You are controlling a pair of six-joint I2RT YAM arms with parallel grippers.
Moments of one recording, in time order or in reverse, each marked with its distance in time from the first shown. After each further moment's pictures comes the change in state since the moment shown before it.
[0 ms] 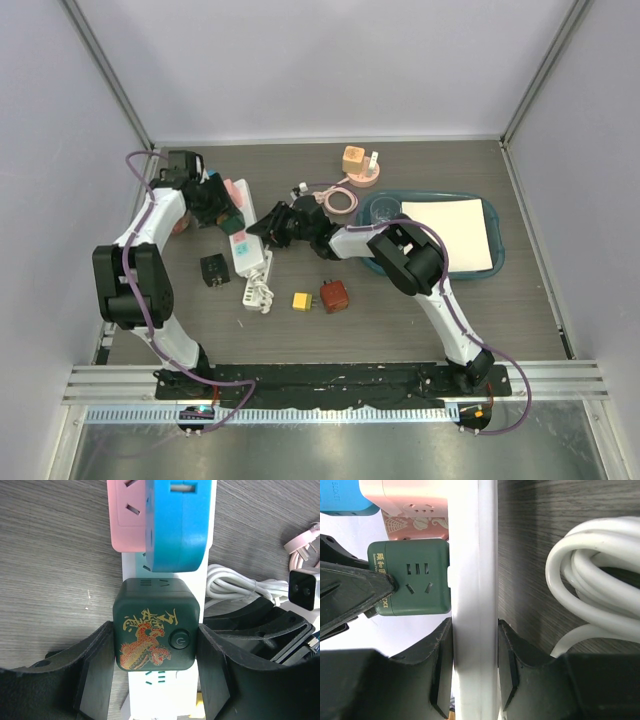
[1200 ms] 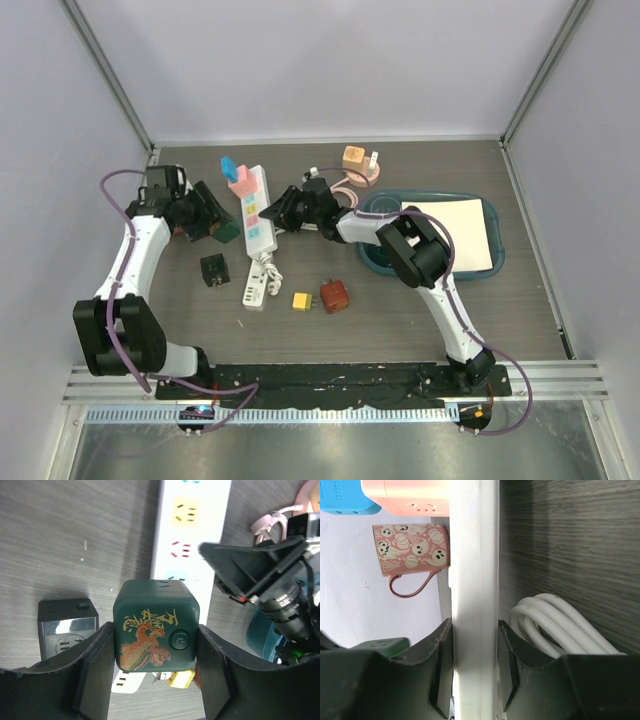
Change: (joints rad) left arm 0.029 -0.304 -0.137 -0.046 0.032 -0.080; right arm -0.082 0.017 0.113 -0.157 -0.012 -0.090
